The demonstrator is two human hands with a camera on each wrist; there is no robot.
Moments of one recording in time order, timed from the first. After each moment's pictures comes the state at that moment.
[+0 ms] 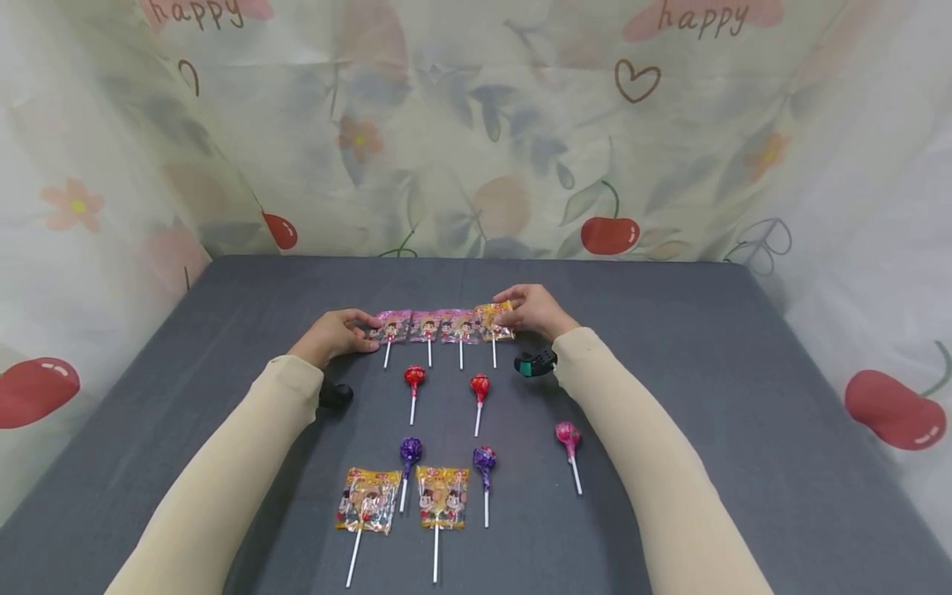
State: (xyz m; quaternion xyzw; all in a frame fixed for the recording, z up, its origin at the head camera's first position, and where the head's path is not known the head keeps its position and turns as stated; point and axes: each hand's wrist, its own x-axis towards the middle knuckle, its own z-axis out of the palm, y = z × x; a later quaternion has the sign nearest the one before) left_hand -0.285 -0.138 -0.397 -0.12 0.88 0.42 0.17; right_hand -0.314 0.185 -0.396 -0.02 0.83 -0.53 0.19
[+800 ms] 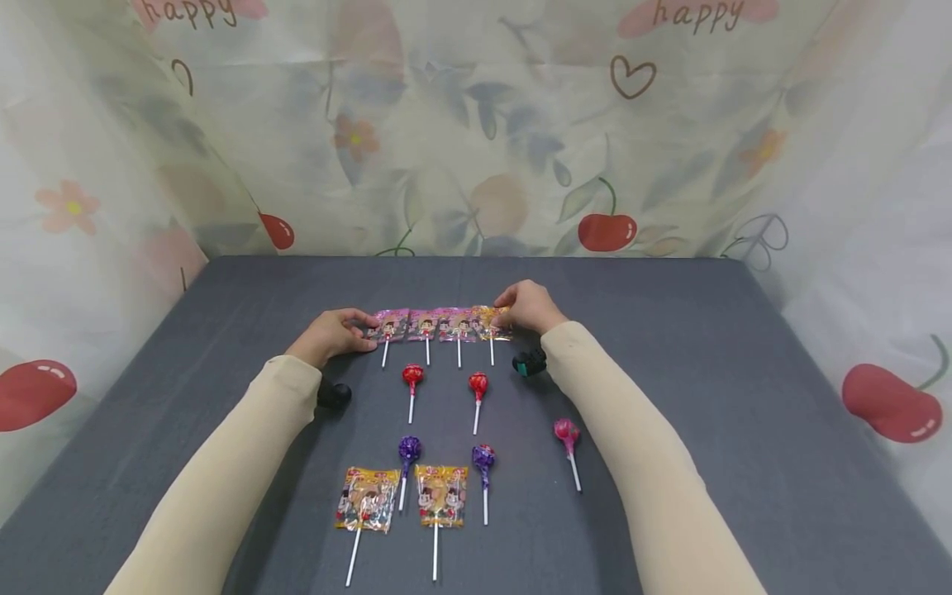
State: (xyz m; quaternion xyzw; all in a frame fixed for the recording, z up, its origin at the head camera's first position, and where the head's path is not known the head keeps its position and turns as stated) left_hand -0.283 -0.138 -0.397 -0.12 0.88 0.42 0.17; right_hand -0.315 0.179 -0.393 -0.05 0.93 -0.35 0.14
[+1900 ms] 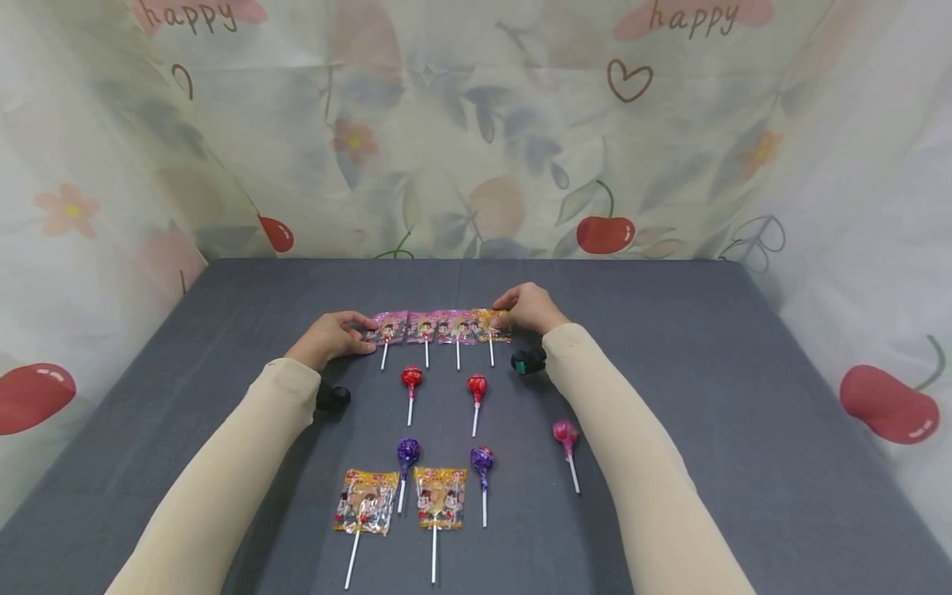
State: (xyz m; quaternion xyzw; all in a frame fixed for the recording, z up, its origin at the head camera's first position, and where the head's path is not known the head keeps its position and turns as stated) left_hand -0.280 -0.137 -0.395 -0.10 0.90 0.40 0.16; right_hand -0.318 0.185 -0.395 -0.06 0.91 -0.38 0.16
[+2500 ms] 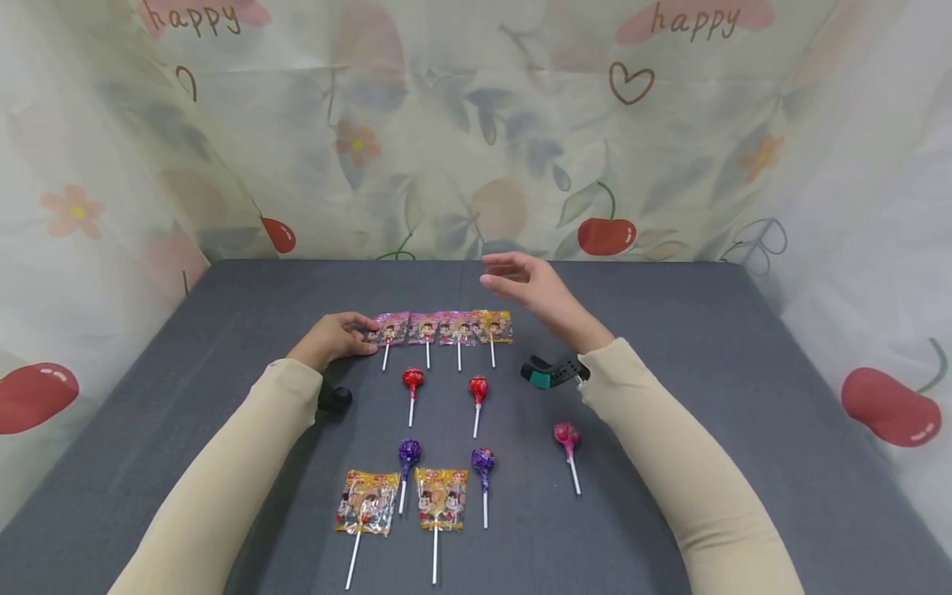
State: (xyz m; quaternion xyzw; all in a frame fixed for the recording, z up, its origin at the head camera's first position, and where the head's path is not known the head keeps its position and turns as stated) left_hand -0.276 -0.135 -0.390 -0.11 0.89 0.41 0.16; right_hand -0.259 0.185 -0.325 -0.15 0.79 -0.59 0.11
